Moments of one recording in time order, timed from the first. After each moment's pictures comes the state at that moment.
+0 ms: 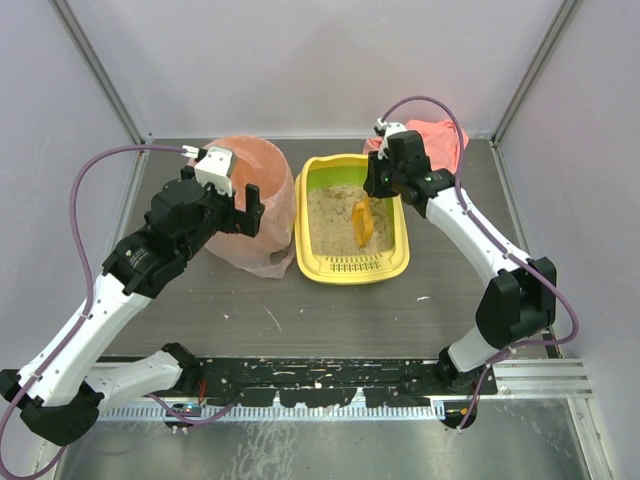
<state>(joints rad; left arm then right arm) -0.65 0.99 1.26 -0.58 -0.26 -0.11 0.38 1.56 1.38 -0.46 -0.03 0.20</state>
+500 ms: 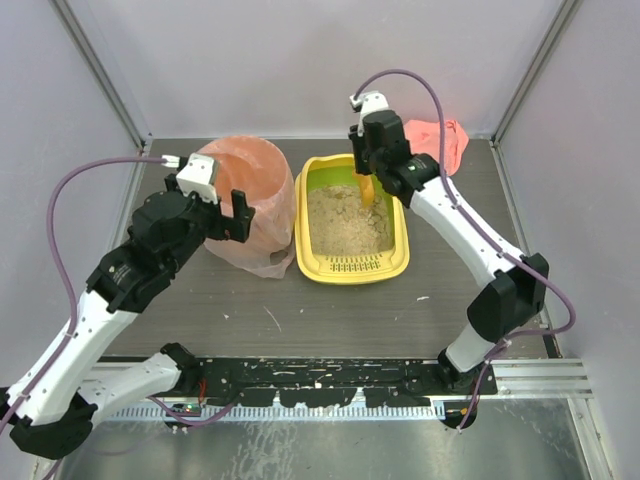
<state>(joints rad) -0.65 0.92 1.24 -0.59 -0.28 -0.13 0.50 1.60 1.62 -0.48 0.23 0.08</state>
